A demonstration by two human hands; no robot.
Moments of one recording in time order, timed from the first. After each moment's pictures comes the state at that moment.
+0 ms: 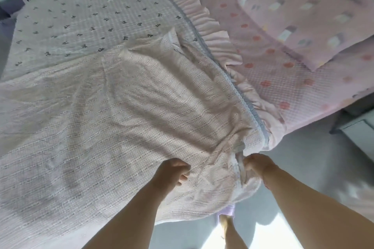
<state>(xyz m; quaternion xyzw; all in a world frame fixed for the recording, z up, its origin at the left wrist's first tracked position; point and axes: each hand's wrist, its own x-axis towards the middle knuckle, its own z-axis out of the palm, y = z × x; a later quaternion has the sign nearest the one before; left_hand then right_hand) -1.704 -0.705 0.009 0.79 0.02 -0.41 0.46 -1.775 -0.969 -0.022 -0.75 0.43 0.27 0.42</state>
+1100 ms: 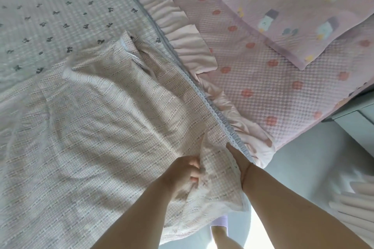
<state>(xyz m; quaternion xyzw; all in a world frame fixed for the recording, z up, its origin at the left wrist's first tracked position) -1.581 -0.897 -0.024 0.73 0.00 -0.54 0.41 -1.658 -1.057 -0.056 -0.20 0.42 0.19 0.86</state>
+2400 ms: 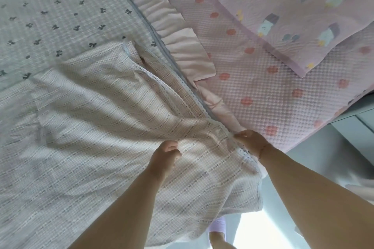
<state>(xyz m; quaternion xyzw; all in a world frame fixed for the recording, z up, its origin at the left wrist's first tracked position) -1.511 -0.902 -0.031 0.79 0.07 -0.43 0.43 -1.613 -1.153 -0.068 -0.70 0.44 0.16 0.54</state>
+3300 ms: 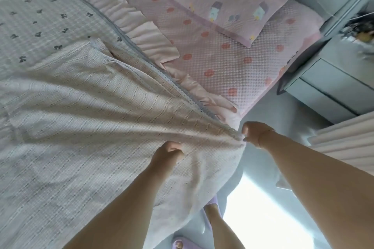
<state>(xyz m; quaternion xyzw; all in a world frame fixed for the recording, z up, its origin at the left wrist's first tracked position) -1.625 -0.874 -0.017 0.78 -0.05 -0.48 0.39 -1.765 -1.131 -0.035 -0.86 0.38 0.29 0.19</state>
